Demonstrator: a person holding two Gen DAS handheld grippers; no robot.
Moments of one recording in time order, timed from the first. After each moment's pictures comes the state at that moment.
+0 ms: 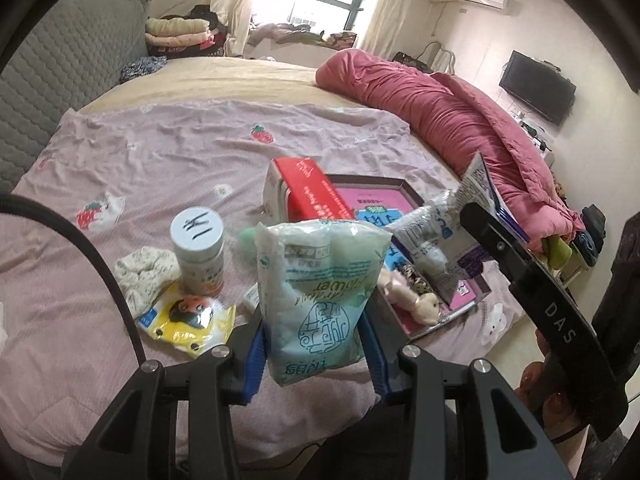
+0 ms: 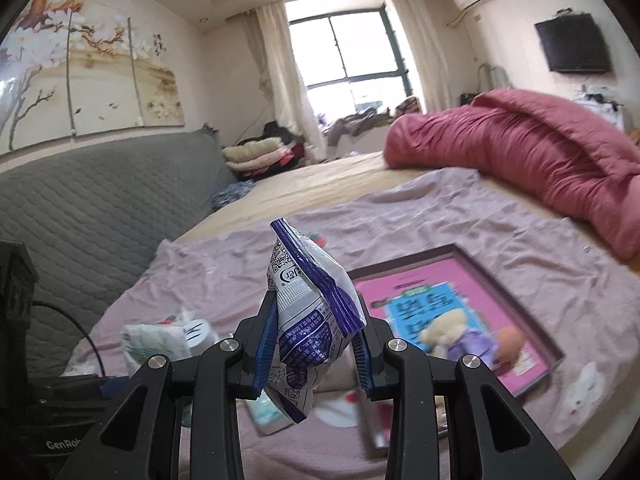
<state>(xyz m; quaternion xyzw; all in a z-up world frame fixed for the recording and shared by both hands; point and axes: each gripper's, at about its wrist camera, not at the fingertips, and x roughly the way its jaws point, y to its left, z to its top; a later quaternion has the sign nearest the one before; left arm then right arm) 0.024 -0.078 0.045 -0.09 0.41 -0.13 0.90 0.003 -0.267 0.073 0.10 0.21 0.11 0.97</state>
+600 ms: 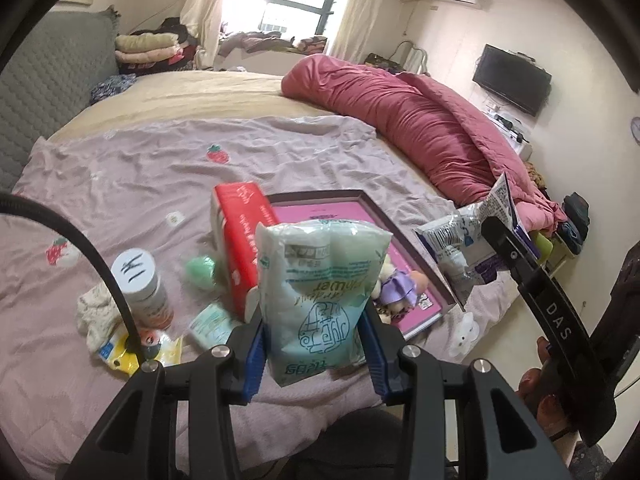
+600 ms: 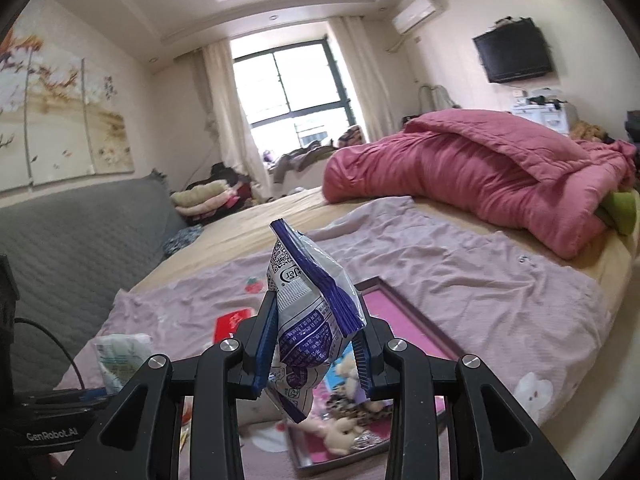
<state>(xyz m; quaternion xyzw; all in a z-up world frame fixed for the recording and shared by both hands) 0.035 -0.135 0.074 -0.07 0.39 -0.17 0.90 -0.012 -0.351 0.089 0.15 0.17 0.00 0.98</state>
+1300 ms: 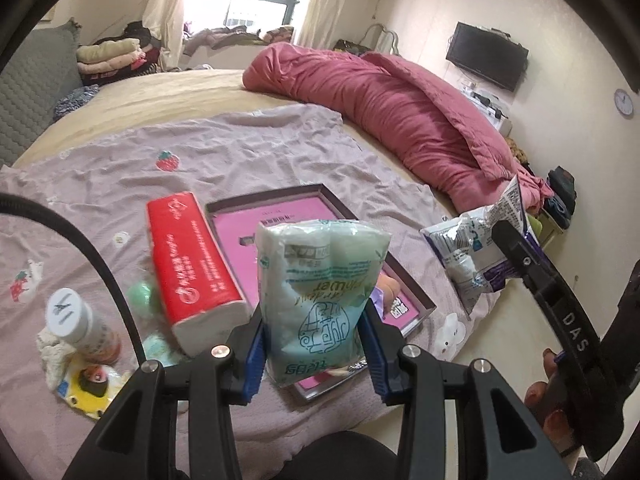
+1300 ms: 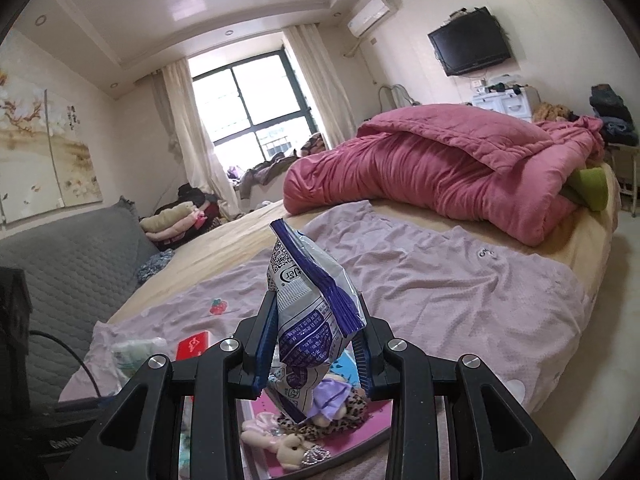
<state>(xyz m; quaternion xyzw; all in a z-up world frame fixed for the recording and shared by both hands) 0.075 -0.205 0.062 -0.04 0.40 -0.21 0.89 -0.014 -0.403 0.082 0.19 0.16 -0.05 0.97</state>
